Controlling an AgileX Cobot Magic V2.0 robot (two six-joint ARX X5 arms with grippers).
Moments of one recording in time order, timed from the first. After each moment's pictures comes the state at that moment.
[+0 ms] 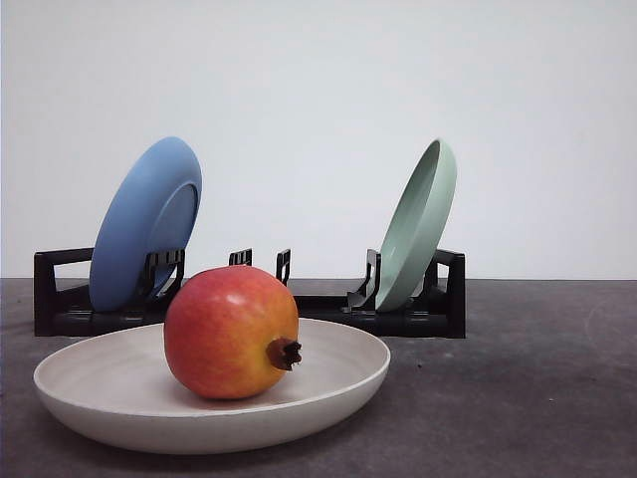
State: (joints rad) left_arx 0.13 0.30 0.67 -0.16 0.02 0.21; right_arx 0.81 0.98 1.09 -0.79 -0.21 0.10
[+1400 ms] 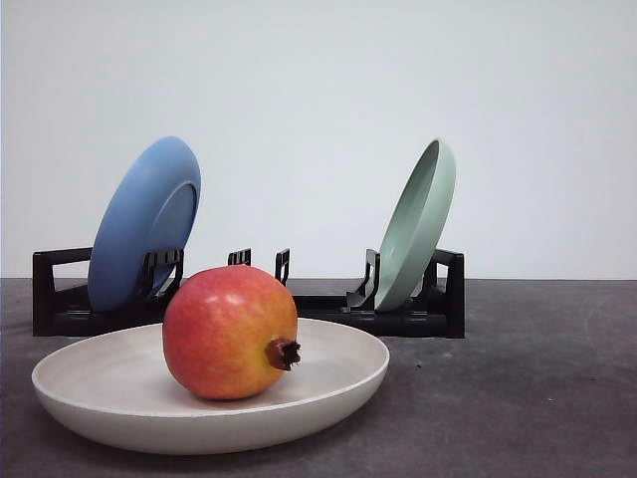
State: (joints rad) left_arx 0.06 0.01 0.02 -0.10 0.15 0.10; right_arx 0.81 0.98 1.09 -0.79 -0.21 0.10
